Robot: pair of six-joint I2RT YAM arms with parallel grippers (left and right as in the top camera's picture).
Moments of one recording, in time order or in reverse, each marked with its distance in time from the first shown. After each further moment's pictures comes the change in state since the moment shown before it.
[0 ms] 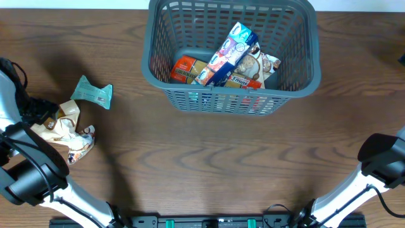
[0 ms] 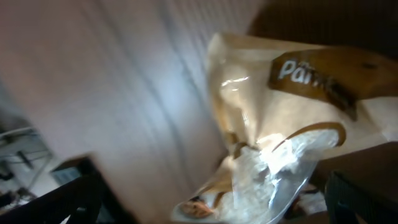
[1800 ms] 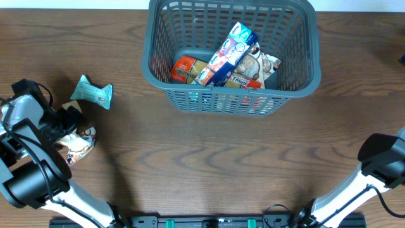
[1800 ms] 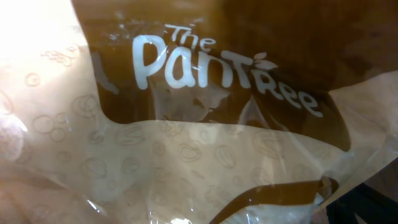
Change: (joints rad) left arm -0.019 -0.032 -0.420 0.519 0.220 0.244; right arm 0.000 0.000 0.000 0.000 0.000 0.000
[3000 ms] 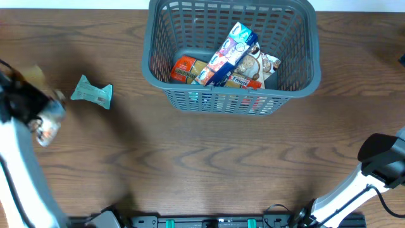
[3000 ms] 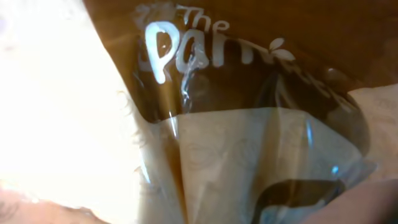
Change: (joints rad) left arm -0.036 -0.585 0.164 -0.119 -0.033 -0.028; right arm 0.000 0.000 0.000 0.000 0.000 0.000
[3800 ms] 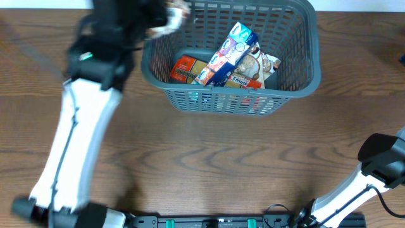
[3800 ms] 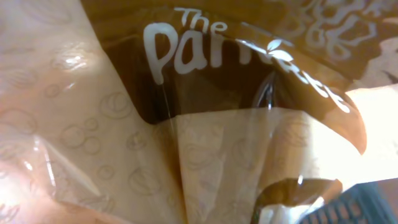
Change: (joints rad) left arm -0.853 0.281 0.465 0.380 0.002 -0.059; right arm 0.000 0.000 0.000 0.000 0.000 0.000
